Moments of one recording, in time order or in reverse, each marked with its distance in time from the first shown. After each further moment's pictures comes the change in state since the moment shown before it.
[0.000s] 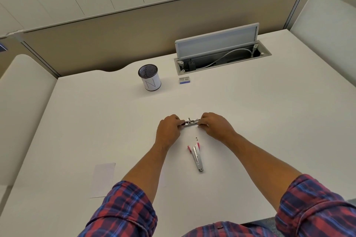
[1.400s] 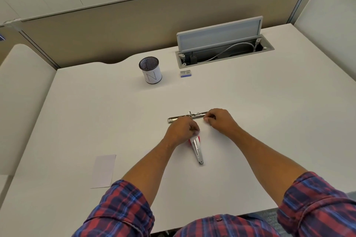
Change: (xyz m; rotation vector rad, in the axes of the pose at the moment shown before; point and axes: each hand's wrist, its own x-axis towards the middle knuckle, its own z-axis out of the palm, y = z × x) left_hand -0.013 0.035 0.006 -0.234 -0.229 0.038; right_hand -0.006 0.011 0.003 0.418 -0.016 0.364
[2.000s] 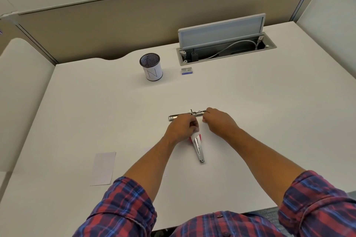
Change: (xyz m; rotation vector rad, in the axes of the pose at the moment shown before) left_hand 0.005 -0.006 0.002 -0.034 -0.009 -0.041; right_hand -0.004 -0.009 0.012 -0.700 -0.048 -0.282
